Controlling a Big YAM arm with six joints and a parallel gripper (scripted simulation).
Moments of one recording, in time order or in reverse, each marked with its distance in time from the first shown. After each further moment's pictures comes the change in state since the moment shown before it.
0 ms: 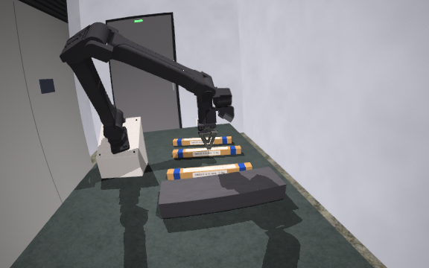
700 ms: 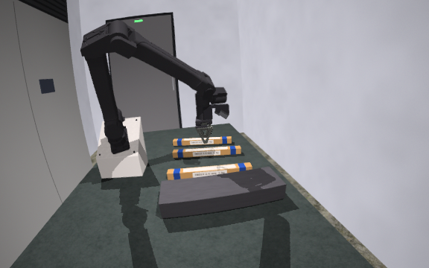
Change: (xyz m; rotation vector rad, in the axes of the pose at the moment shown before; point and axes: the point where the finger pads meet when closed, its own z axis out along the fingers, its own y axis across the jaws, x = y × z) arm 0.007 0.075 0.001 0.000 0.013 0.040
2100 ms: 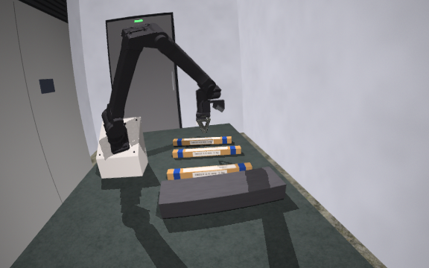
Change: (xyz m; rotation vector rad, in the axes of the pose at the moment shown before) arm 0.001 0.150 0.001 0.003 -0.005 0.023
